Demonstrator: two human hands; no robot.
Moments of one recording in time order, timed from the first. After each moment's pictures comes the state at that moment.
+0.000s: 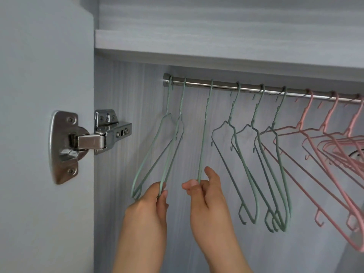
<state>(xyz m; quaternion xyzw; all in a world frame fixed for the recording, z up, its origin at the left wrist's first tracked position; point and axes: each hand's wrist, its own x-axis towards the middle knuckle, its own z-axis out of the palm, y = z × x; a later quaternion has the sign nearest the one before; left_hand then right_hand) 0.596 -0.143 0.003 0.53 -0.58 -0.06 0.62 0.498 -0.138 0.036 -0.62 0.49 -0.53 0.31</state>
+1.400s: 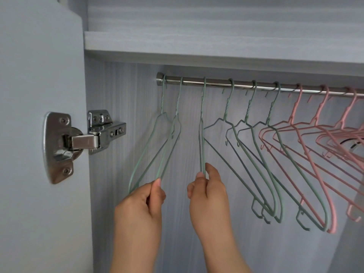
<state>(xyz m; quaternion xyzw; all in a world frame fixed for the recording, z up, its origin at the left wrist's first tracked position) 0.602 -0.142 0.006 0.49 -0.57 -0.06 0.66 0.498 -0.140 0.038 -0.57 0.52 -0.57 0.27</state>
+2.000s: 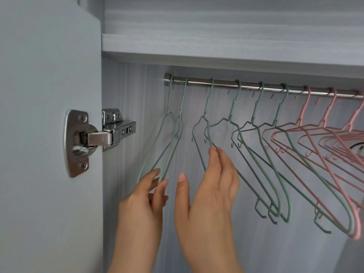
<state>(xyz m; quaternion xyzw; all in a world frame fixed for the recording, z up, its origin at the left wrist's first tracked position) 0.609 -0.139 0.007 0.49 -0.55 -0.10 0.66 0.523 -0.118 0.032 -0.65 0.50 -0.57 -0.08</state>
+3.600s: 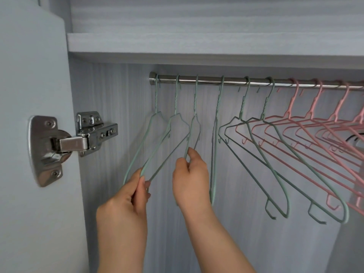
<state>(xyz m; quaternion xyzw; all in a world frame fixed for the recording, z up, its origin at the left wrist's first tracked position) 0.609 -0.145 0.006 0.45 -0.53 -0.03 0.71 0.513 -0.172 0.054 -0.57 0.47 -0.61 0.29</state>
